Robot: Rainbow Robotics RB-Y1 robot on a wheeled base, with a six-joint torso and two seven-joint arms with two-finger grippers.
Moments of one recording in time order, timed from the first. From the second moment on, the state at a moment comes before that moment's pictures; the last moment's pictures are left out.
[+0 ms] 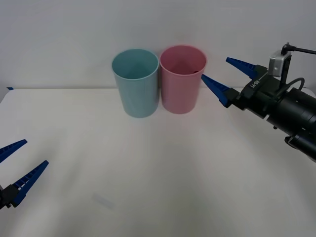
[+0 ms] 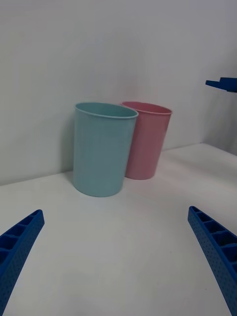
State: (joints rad) right arm -0.19 -0.77 0.17 -1.78 0.89 -0.45 -0.18; left arm 0.35 0.40 0.52 -1.66 -0.96 -1.22 0.00
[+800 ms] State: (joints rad) right arm 0.17 -0.76 -0.03 -1.79 0.85 -0.72 0.11; left arm 0.35 0.40 0.52 -1.66 -0.96 -1.22 0.00
